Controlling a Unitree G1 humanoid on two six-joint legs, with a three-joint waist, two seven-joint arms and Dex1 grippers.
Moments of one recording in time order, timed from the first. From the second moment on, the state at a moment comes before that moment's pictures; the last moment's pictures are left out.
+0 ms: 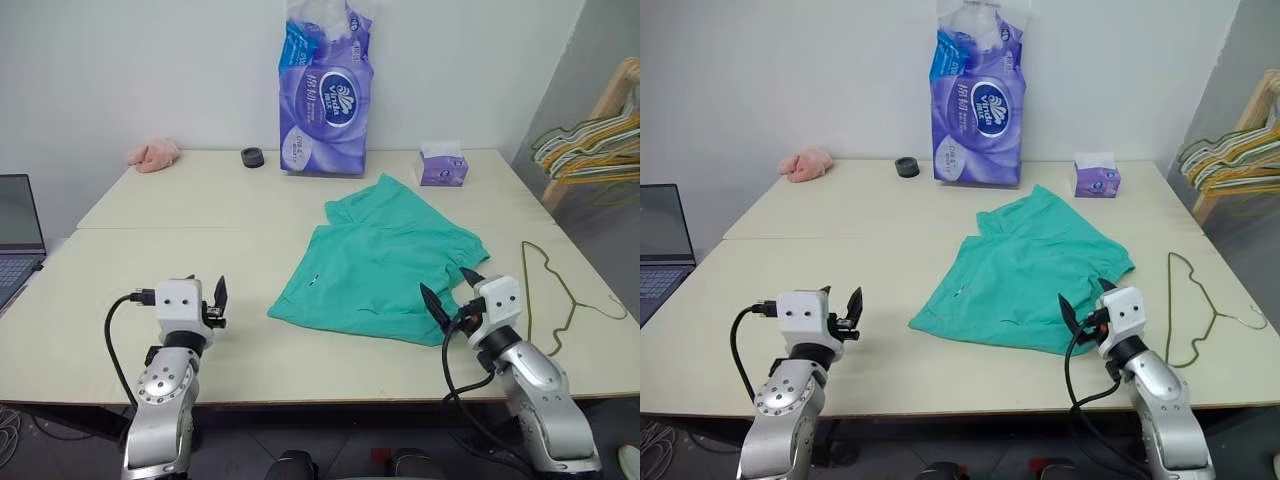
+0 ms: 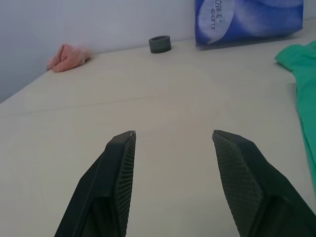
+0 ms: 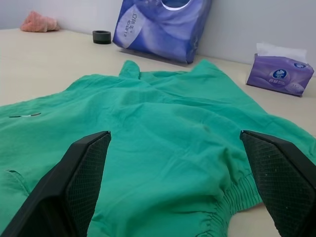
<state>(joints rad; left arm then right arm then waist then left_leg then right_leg) 0.11 0.23 0.22 -0.26 -0.08 0.21 -0.12 0.10 -0.30 -0.04 -0.33 0.17 0.19 0.36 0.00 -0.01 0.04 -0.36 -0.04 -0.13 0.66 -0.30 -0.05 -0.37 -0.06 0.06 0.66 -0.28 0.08</state>
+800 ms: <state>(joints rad) 0.12 0.41 0.11 -0.26 -0.14 0.15 -0.43 0.06 -0.46 0.07 -0.33 0.16 0.14 0.60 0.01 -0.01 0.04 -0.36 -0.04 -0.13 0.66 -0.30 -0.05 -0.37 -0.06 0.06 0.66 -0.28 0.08</state>
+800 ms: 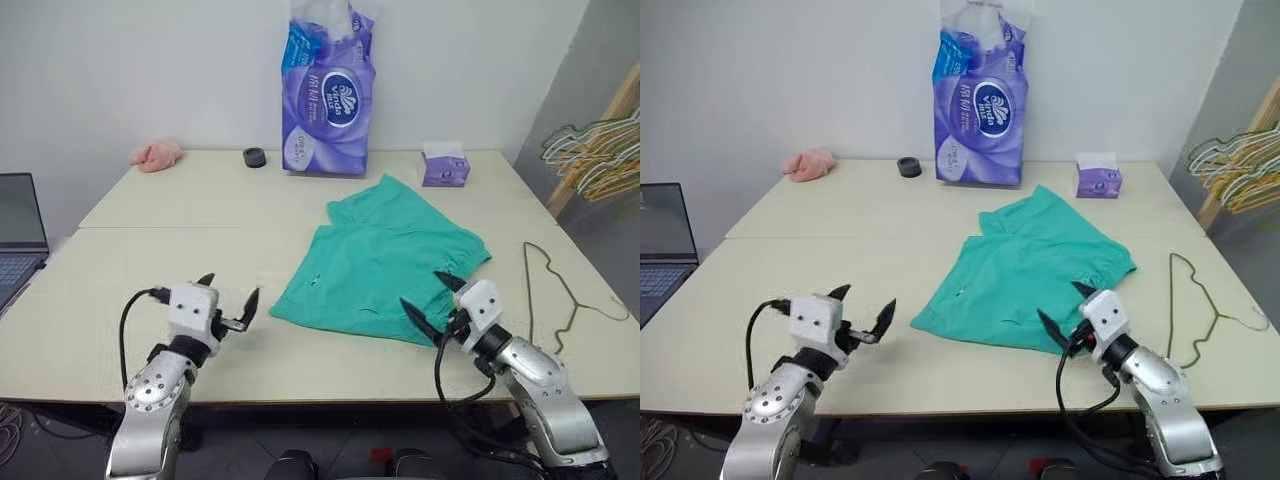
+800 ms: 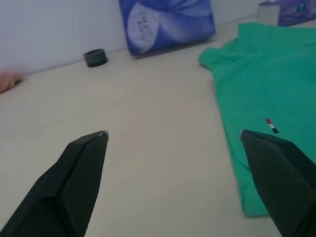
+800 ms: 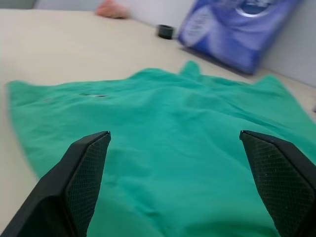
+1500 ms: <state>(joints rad) -0.16 0.60 -0.19 0.09 0.11 -0.02 -0.69 0.14 -0.68 0.10 -0.34 0.07 0.03 0.80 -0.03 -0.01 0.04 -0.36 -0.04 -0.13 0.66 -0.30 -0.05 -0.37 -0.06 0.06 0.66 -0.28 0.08</state>
